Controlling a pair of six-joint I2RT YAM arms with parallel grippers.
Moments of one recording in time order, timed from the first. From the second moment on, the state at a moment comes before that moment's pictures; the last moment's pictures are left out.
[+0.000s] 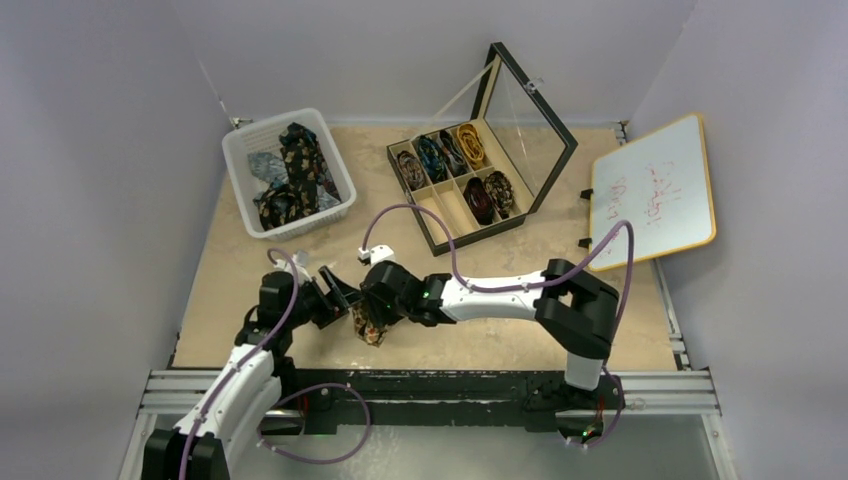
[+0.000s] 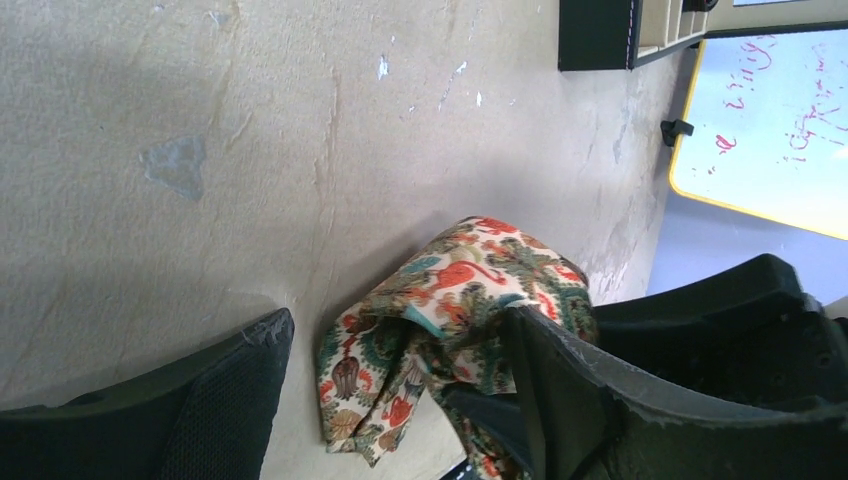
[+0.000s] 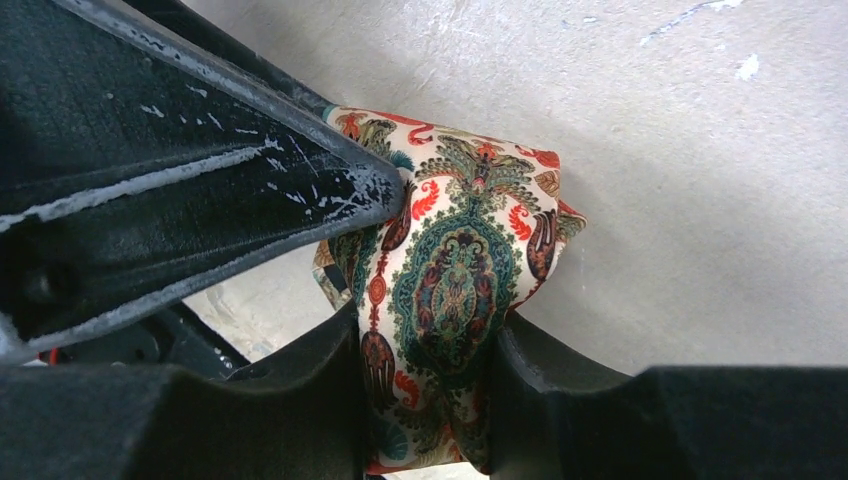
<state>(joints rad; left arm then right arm) -0.13 0.65 0.10 -0.08 0.48 -0.86 1.21 1.80 1.13 -0.18 0.17 0.61</state>
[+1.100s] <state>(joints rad) -0.12 0.74 0.04 0.13 0.46 -0.99 1.22 1.95 1.24 -0.20 0.28 0.81</state>
